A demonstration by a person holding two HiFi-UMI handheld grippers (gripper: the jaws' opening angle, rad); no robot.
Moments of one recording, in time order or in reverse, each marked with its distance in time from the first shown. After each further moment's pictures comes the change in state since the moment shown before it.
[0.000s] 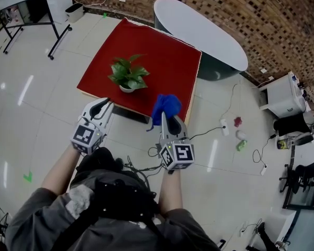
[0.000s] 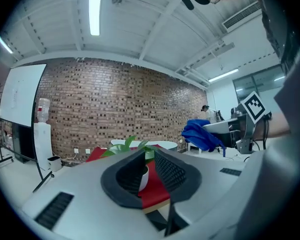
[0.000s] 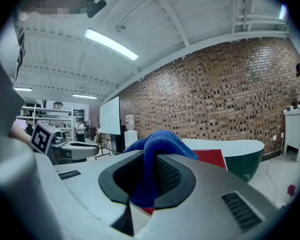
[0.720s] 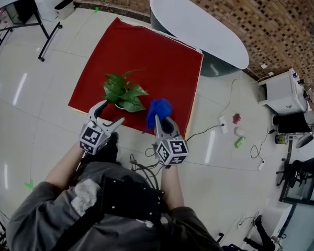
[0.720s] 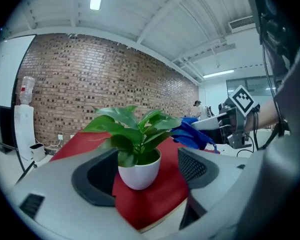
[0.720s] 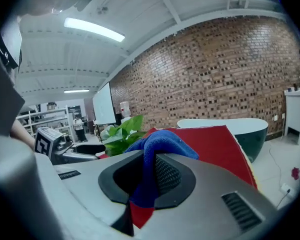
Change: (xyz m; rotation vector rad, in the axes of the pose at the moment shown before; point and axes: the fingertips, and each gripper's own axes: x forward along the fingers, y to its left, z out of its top) left arm 0.130 0.057 -0.097 -0.015 0.111 -0.156; right arm 0.135 -0.057 -0.093 0.099 0.173 -0.001
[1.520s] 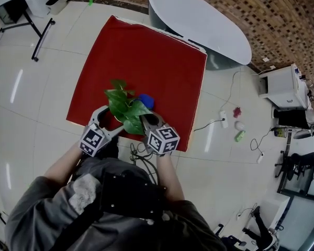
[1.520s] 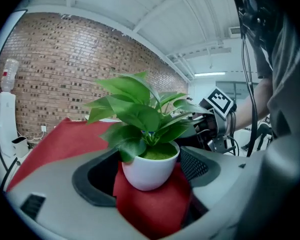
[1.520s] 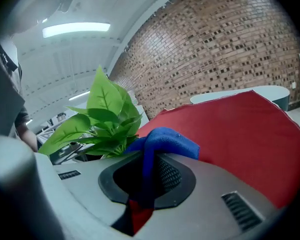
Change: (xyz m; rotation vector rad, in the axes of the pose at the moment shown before) left arm 0.073 0.070 -0.028 -0.007 0.072 -0.179; right arm 0.165 0.011 -0.040 0.163 0.186 0.173
